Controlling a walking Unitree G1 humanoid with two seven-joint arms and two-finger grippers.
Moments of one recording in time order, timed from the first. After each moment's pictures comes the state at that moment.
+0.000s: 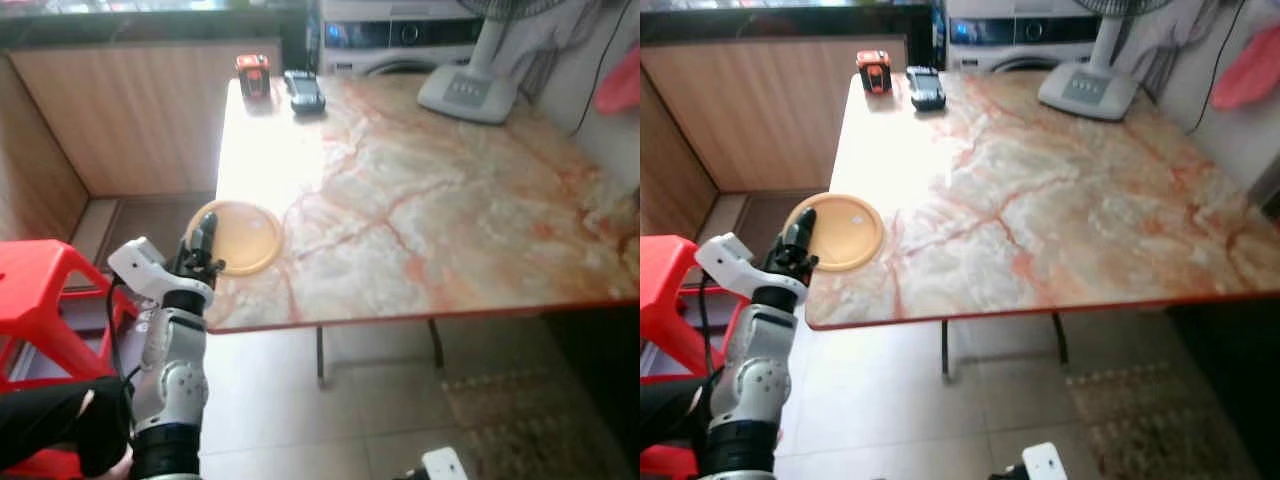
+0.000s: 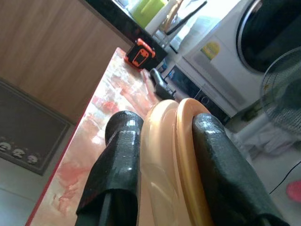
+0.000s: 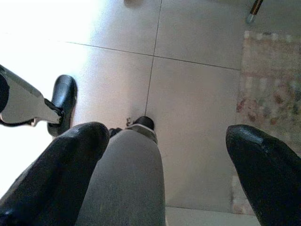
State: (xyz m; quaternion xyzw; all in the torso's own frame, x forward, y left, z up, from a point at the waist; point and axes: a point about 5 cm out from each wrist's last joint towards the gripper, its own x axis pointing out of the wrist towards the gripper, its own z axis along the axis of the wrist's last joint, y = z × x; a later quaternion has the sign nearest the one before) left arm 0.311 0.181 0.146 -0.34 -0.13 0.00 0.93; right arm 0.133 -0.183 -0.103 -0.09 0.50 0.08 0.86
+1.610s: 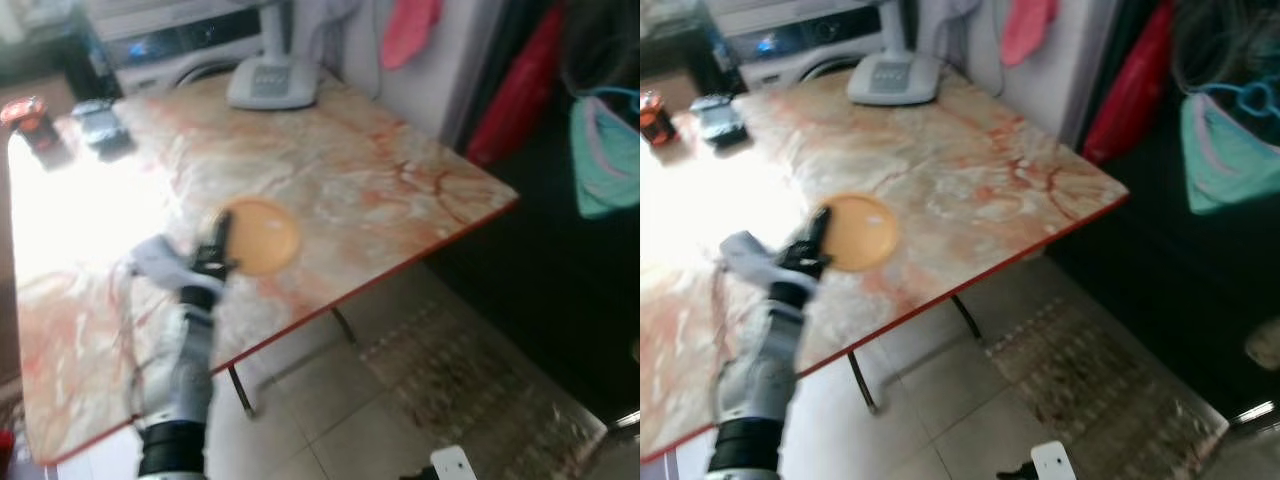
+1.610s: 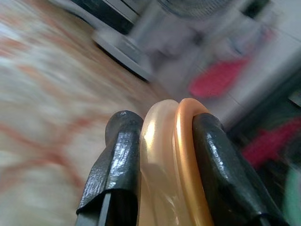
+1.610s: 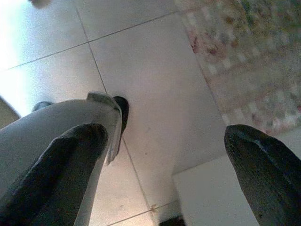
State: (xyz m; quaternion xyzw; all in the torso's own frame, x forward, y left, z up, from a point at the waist) left arm 0.315 0.160 0.149 -0.34 -0.12 -0.05 0.93; right arm 0.130 -0.190 -0.104 -0.09 0.52 0.07 0.85
